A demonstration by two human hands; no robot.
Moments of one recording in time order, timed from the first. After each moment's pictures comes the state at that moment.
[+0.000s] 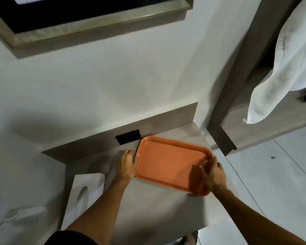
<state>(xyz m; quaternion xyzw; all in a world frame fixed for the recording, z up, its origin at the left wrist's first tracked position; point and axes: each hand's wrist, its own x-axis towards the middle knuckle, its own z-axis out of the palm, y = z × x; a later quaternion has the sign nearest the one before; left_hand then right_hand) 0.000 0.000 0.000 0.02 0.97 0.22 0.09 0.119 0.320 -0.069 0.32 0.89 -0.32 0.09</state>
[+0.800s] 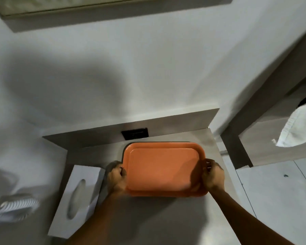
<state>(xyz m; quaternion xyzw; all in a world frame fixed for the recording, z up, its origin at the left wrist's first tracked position) 0.019 -0.038 -0.068 -0.26 0.89 0.34 0.11 0.040 0.317 -0.087 0.28 0.89 -0.35 0.08</state>
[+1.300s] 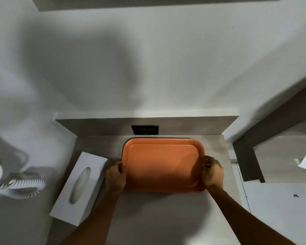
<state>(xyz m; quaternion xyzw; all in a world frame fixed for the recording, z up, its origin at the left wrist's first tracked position) 0.032 -0.058 -0.091 -0.30 0.89 0.33 0.03 -0.002 0.304 -0.111 0.24 0.90 -0.36 0.08</state>
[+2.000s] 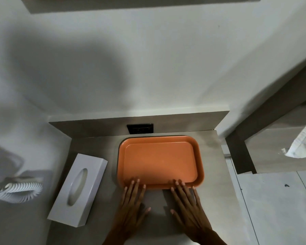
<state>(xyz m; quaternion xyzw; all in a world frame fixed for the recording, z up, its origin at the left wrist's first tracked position) 0.159 -0.033 -0.151 0.13 0.98 0.15 0.09 0.162 0.270 -0.164 -0.20 0.97 -0.09 0.07</state>
